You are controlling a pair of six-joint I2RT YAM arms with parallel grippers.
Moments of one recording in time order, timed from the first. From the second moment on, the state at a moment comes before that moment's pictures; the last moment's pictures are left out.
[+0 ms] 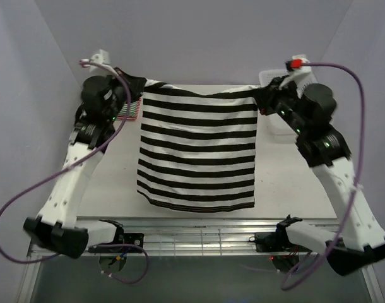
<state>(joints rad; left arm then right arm) -0.29 1.16 1.46 -0.24 -0.01 -0.63 0.41 1.01 1.45 -0.39 -0.11 0.17</state>
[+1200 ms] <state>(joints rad) -0.13 1.49 0.85 -0.49 -0.13 -0.84 0.36 1.39 0.84 -0.37 -0.15 0.37</state>
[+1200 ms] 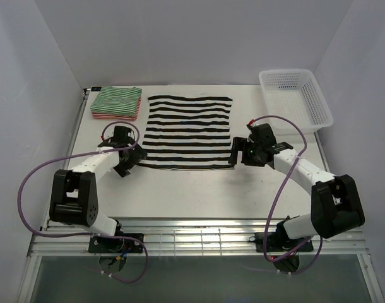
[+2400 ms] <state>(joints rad) -0.14 1.27 0.95 -0.28 0.13 -0.80 0.51 1.33 1.04 -0.34 0.03 0.39</state>
